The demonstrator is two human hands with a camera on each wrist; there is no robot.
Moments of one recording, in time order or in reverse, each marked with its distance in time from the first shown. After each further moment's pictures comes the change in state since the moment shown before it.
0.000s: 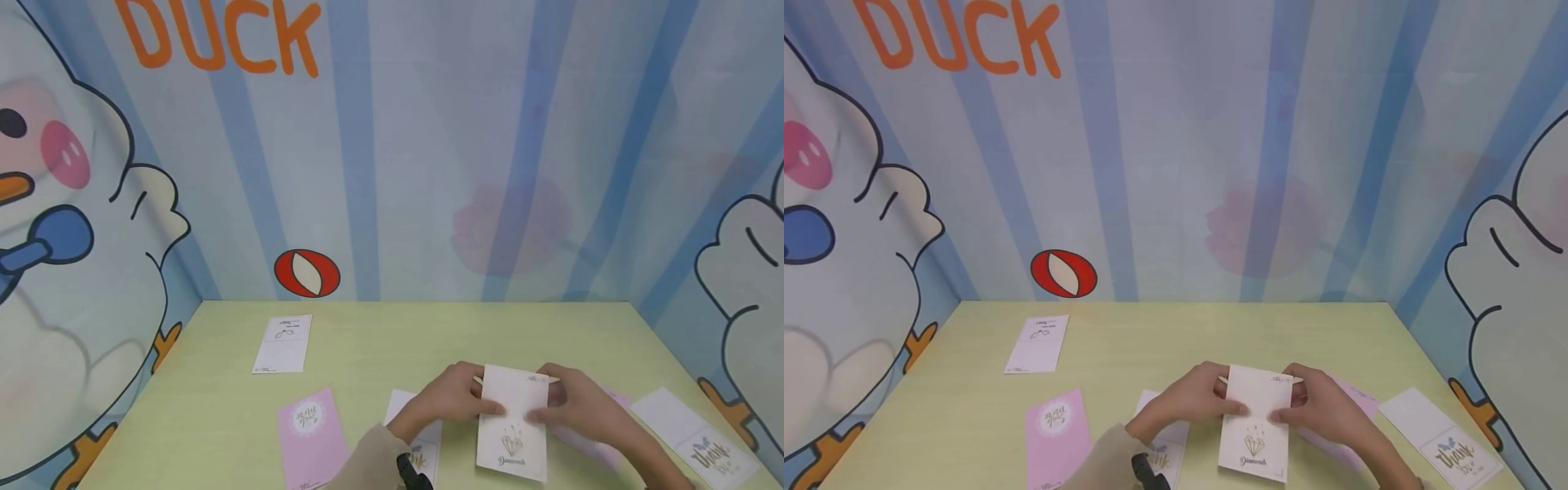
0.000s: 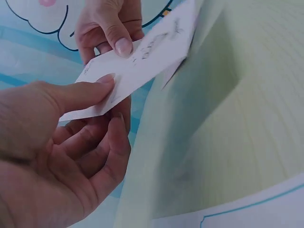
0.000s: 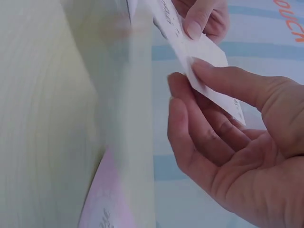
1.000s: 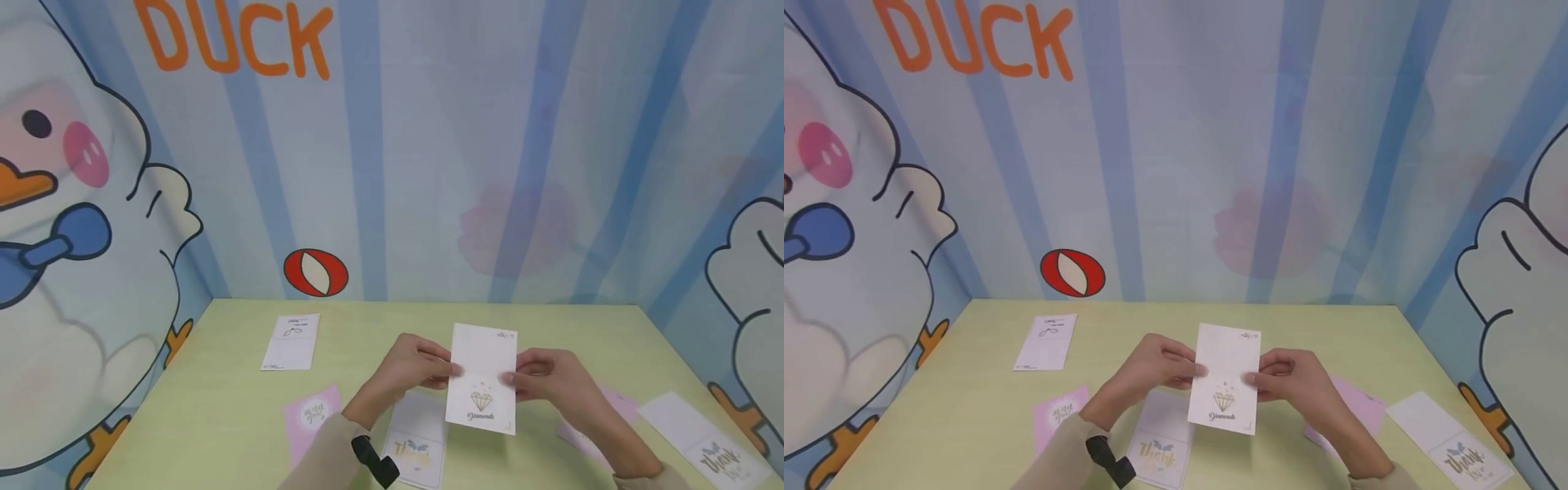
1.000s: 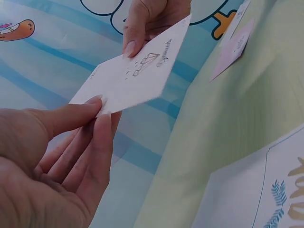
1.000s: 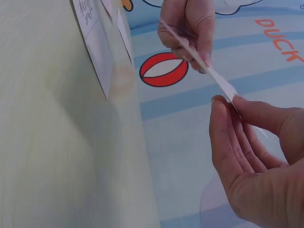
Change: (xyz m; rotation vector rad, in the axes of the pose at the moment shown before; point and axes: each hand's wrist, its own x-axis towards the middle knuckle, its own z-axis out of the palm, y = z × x) left_hand -0.040 -0.001 -0.063 -0.448 0.294 -0.134; right_hand 0.025 -0.041 0.023 0.396 0.156 0.042
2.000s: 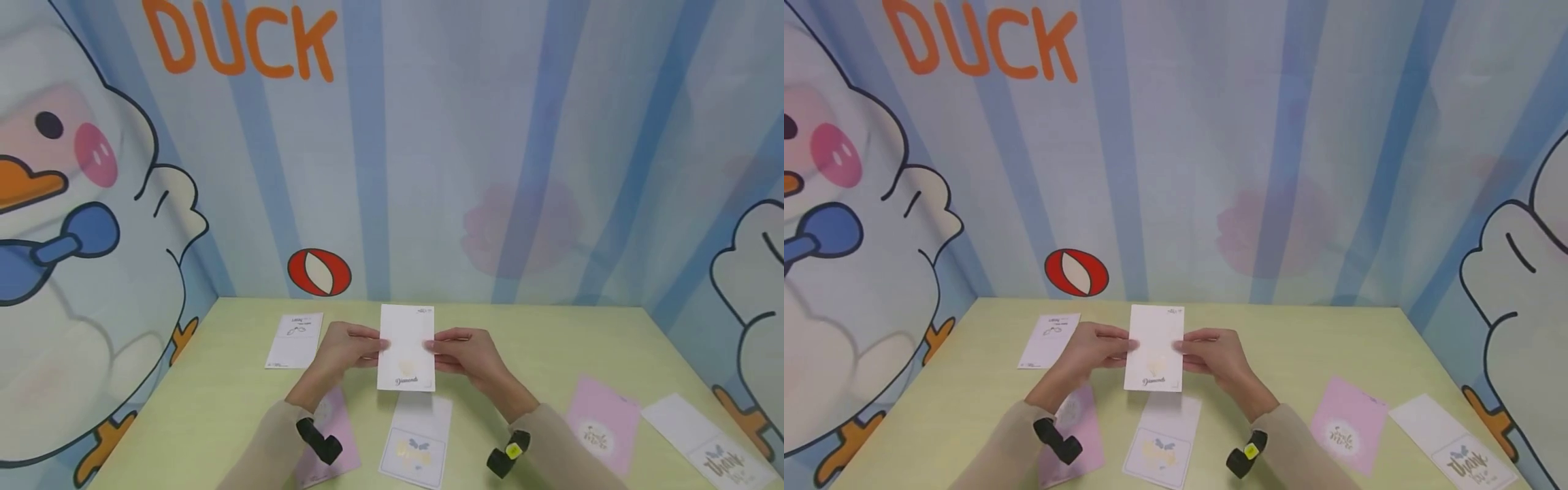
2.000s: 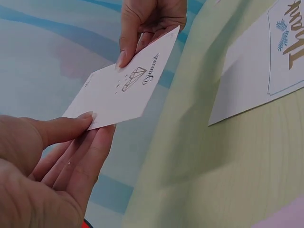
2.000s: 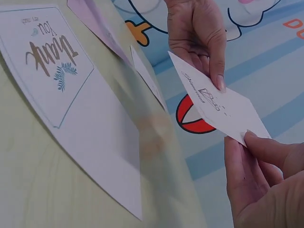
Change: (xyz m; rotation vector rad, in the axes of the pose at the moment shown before) left_hand -0.006 -0.015 -0.096 0.031 0.313 -0.043; right_hand 0.091 -0.009 0.098 0.336 0.073 0.097
